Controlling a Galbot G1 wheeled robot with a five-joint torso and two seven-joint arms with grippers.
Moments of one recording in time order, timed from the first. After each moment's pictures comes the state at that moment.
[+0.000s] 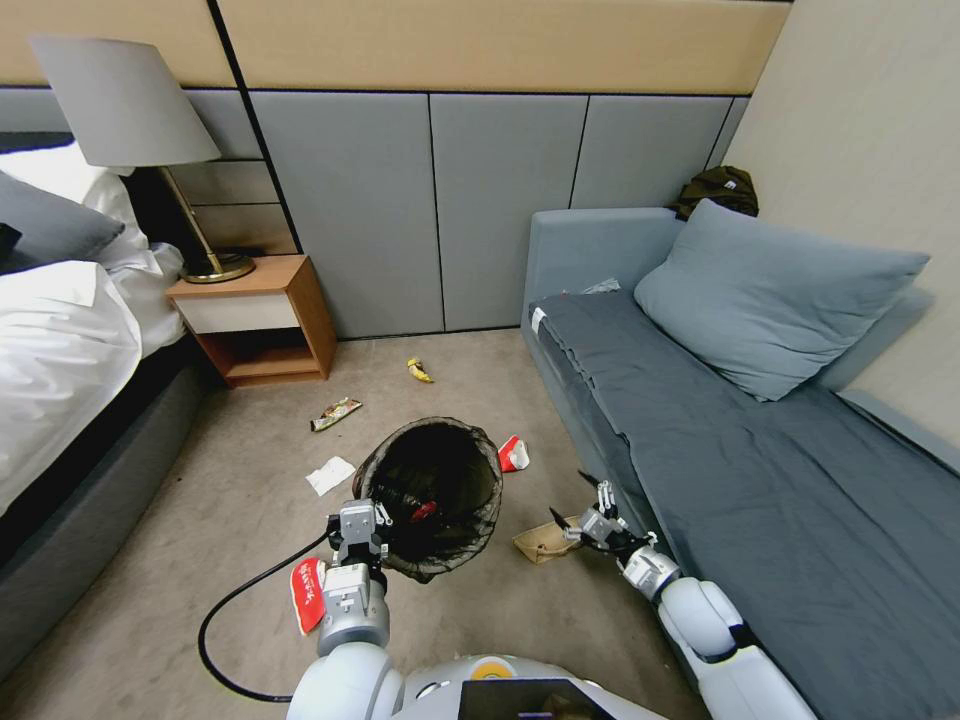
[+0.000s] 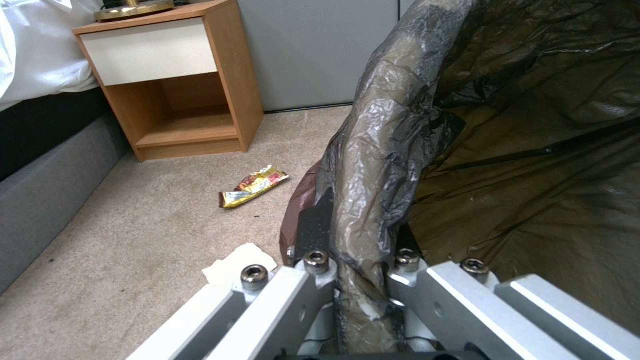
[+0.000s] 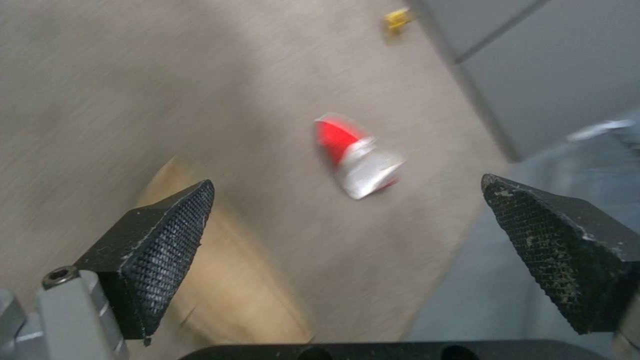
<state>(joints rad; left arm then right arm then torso) 1.80 -1.55 -0.25 -2.42 0.18 0.35 -0.39 -1.50 1.06 0.56 1.75 -0.44 0.30 -0.53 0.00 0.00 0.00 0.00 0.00</state>
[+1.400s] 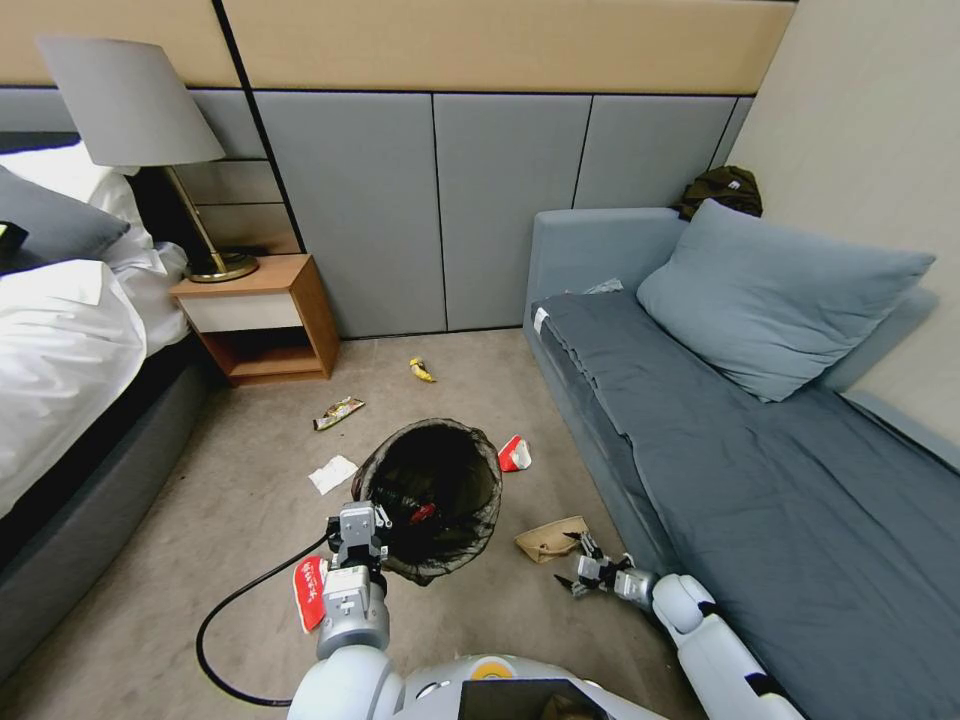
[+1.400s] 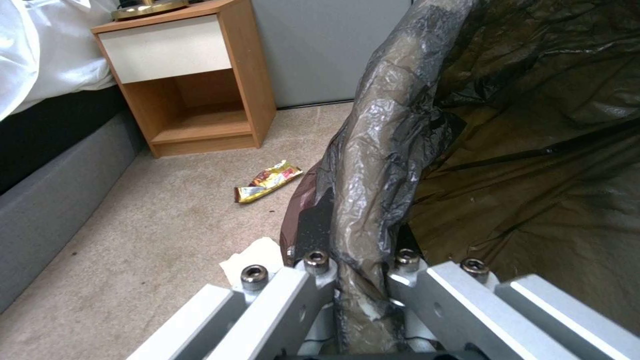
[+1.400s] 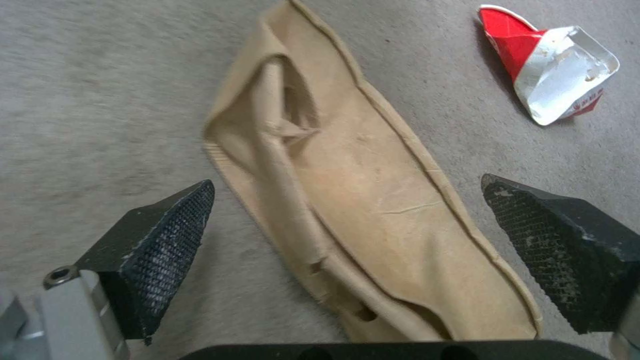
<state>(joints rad) 1.83 -1.56 -0.26 -2.43 0.20 0.36 -0.39 -1.17 1.17 0.45 1.19 -0.52 0.44 -0.64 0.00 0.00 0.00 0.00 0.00</state>
